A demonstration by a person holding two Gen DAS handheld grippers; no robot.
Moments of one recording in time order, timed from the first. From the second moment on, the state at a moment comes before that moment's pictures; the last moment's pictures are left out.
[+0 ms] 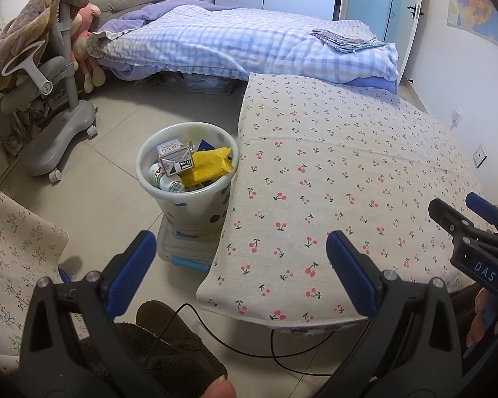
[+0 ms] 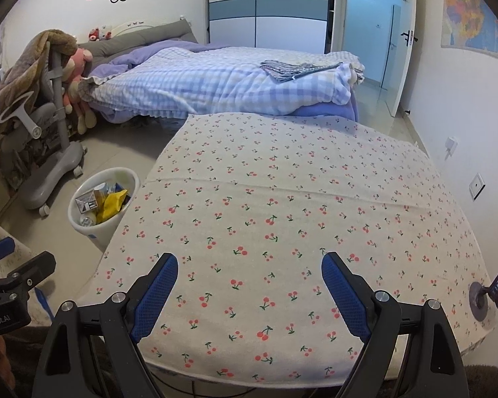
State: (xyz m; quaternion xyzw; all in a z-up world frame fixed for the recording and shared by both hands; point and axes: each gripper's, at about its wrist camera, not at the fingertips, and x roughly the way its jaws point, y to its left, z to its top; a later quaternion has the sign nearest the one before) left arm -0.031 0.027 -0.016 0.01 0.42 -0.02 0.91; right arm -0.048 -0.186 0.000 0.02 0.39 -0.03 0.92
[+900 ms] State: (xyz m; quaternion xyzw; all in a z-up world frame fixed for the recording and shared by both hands) left arm -0.033 0.025 -0.019 0.00 0.42 -0.03 0.91; right arm -0.048 -0.186 0.001 0.02 0.39 -0.03 0.92
